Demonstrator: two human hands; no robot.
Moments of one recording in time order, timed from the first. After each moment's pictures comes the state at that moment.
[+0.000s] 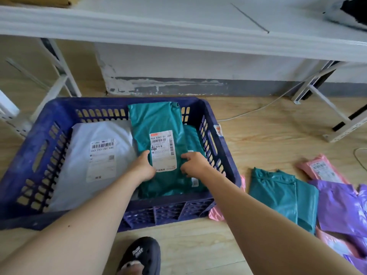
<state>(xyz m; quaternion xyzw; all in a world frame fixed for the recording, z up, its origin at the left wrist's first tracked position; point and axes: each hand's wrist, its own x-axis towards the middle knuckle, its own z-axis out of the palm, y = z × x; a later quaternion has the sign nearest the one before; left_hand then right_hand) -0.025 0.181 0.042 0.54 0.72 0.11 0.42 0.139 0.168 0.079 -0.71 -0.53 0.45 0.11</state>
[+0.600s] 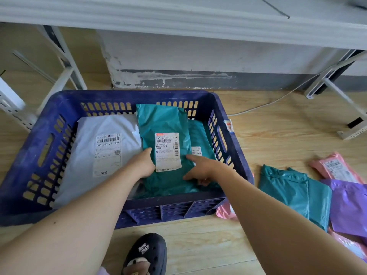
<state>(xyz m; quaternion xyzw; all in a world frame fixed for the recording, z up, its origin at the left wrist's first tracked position) -0.044 0.189 0.039 0.61 0.70 0.00 0.37 0.142 0.171 0.081 -0.65 -0.55 0.51 -0.08</state>
